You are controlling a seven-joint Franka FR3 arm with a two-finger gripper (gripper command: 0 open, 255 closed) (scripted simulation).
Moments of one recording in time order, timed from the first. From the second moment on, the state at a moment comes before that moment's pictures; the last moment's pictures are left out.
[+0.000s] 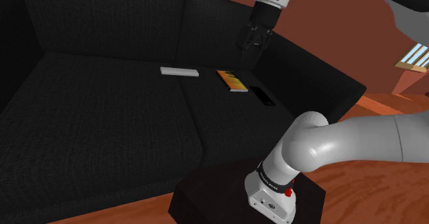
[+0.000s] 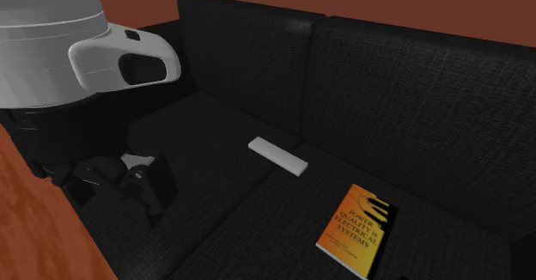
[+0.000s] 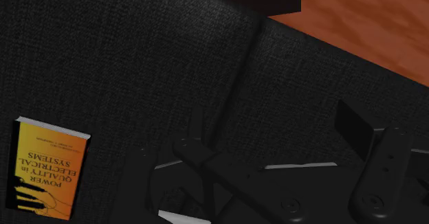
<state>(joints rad) 0.02 -0.81 0.00 -2.29 0.10 1.42 0.11</state>
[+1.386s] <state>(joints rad) 0.09 -0.27 -0.27 -2.19 -0.03 1.87 -0.55</state>
